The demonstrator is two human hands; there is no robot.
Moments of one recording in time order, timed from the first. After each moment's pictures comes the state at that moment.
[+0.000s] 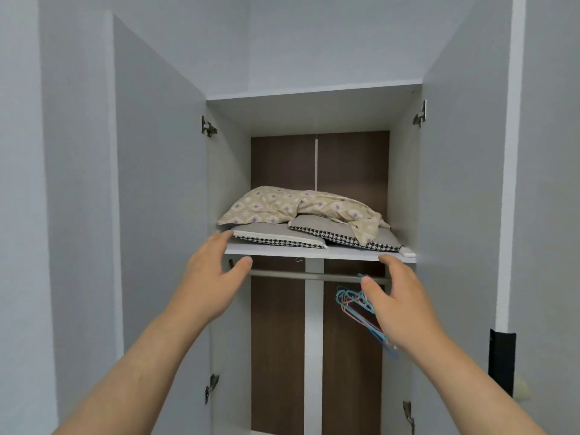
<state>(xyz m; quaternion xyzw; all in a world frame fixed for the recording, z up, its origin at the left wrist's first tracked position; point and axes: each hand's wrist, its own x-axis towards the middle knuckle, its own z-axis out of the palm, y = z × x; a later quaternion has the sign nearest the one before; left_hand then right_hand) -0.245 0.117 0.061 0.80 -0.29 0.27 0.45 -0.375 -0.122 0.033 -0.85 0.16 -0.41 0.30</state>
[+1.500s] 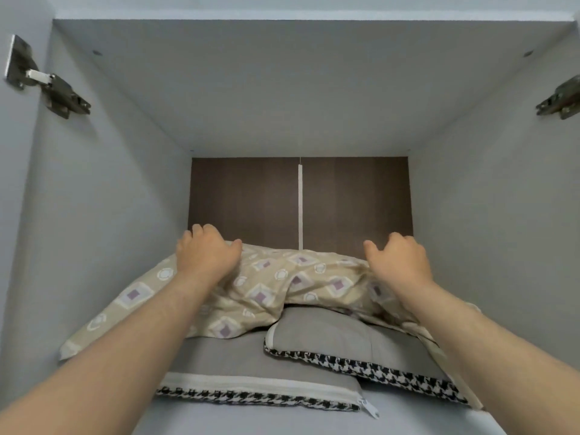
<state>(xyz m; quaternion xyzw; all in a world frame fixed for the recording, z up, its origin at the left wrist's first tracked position) 0.348 -0.195 0.210 0.86 -0.19 0.37 0.30 0.138 -0.419 0.197 -0.79 0.36 -0.49 0.11</state>
